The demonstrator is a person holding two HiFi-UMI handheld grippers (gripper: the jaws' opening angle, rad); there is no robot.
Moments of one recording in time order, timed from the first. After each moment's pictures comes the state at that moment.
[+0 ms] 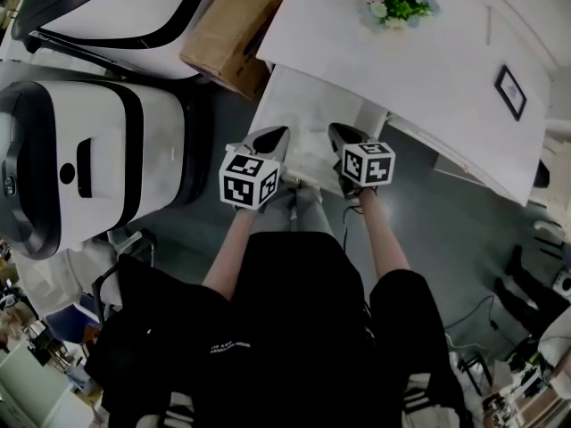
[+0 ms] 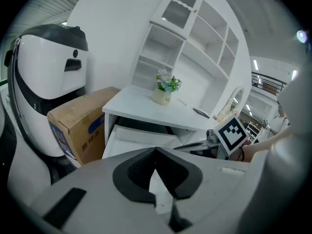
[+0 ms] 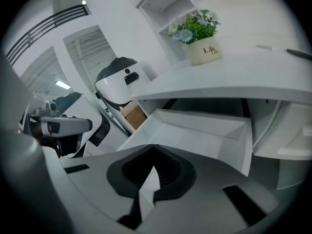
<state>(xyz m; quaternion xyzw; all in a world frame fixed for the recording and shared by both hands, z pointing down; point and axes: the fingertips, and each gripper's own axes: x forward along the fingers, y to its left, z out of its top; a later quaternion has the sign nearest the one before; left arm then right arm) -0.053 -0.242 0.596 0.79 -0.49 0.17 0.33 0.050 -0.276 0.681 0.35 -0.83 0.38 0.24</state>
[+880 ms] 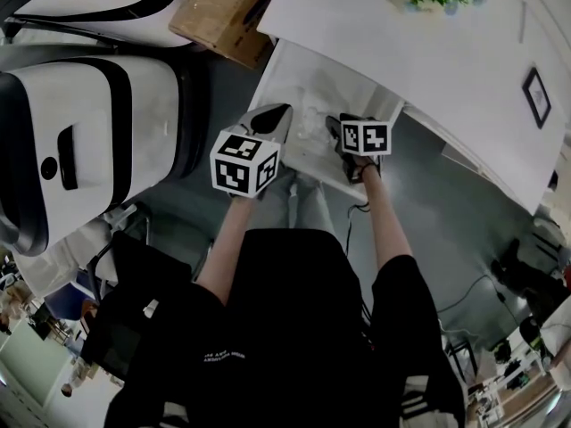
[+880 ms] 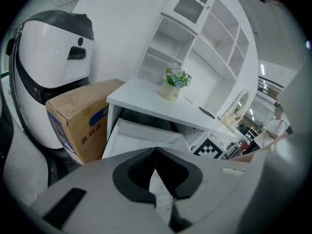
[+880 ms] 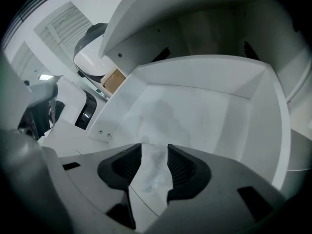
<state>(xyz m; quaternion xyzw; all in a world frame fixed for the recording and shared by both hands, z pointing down) -0.062 -0.264 0.628 0.77 -0.49 0.18 0.37 0.050 -0.263 0.795 0.30 -0.75 0.46 0.37</state>
